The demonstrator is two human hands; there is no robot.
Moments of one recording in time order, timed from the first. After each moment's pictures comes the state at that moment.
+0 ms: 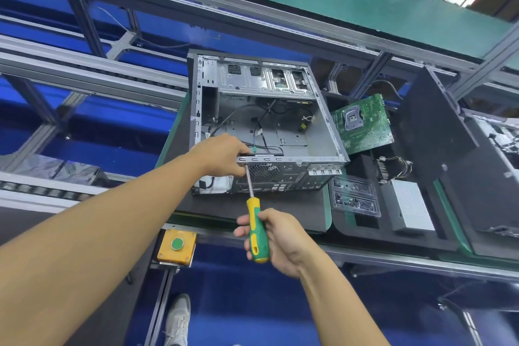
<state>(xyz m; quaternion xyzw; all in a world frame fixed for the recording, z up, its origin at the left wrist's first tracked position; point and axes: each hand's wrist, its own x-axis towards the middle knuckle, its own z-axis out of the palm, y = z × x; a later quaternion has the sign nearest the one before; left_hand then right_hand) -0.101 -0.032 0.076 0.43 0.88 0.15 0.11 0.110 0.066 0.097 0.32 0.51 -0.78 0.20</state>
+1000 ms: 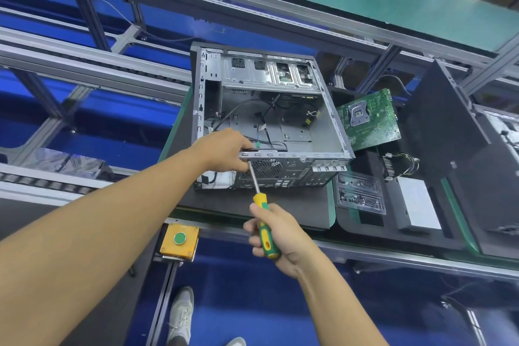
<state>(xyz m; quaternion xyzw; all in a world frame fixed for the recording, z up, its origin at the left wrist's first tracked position) -0.101 -0.032 0.079 0.43 0.88 0.16 0.12 0.111 0.065 0.086 0.33 0.55 -0.75 0.17</state>
